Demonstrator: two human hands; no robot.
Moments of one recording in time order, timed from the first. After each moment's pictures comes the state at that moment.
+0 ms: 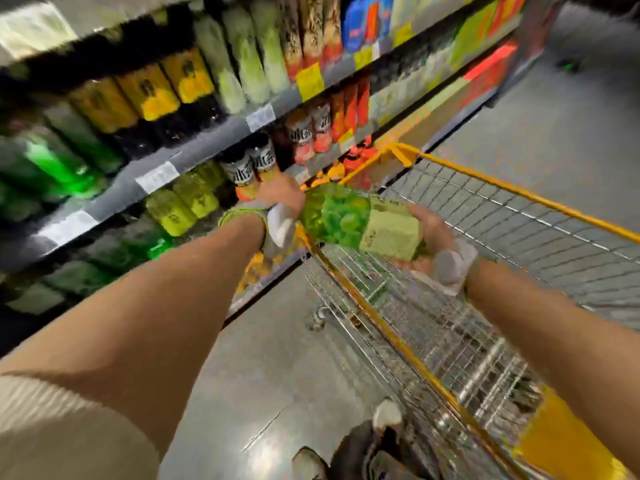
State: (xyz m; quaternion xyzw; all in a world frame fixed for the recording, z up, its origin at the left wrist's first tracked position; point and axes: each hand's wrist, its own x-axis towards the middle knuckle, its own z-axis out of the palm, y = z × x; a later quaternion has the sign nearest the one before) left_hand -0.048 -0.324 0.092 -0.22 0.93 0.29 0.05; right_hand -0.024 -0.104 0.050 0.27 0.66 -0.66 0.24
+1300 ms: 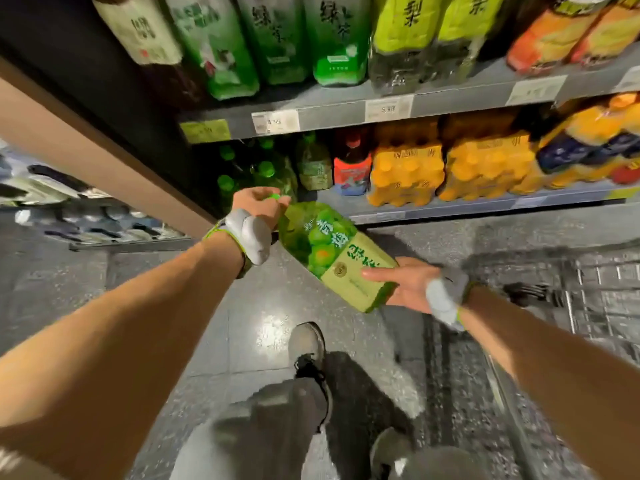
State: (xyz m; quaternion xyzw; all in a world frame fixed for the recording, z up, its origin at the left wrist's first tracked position) left_hand 0.112 -0.653 -0.283 -0.60 0.58 0.54 -0.09; right_hand 0.009 -0.435 -0.346 0.05 0.60 -0.45 0.66
